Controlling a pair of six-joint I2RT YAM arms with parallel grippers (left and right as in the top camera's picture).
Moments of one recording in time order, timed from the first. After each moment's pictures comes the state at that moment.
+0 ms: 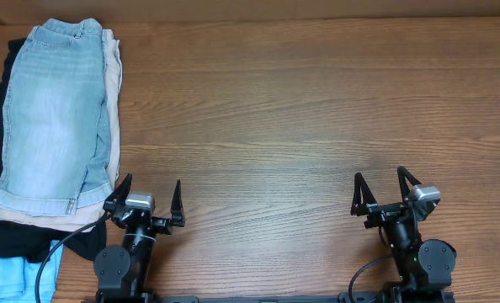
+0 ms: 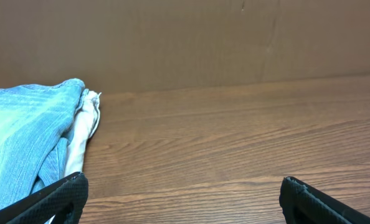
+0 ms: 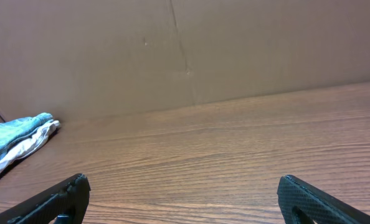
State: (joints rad) left arm 0.00 0.02 0.01 -0.06 0.14 0.01; right arm 0.01 0.01 0.02 -0.01 -0.20 0.23
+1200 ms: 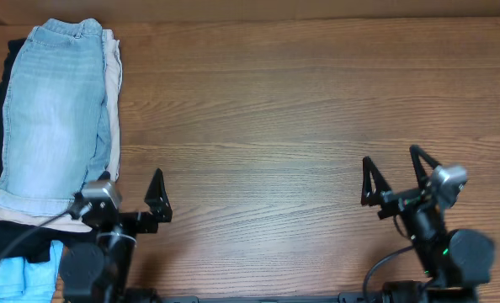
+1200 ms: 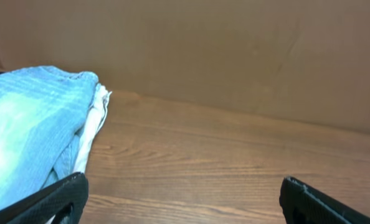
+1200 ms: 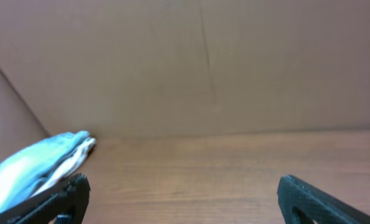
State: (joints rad) left arm 0.00 0.26 0.51 -0.42 0.07 -0.24; right arm 0.01 0.33 0.46 -0.12 -0.30 0.23
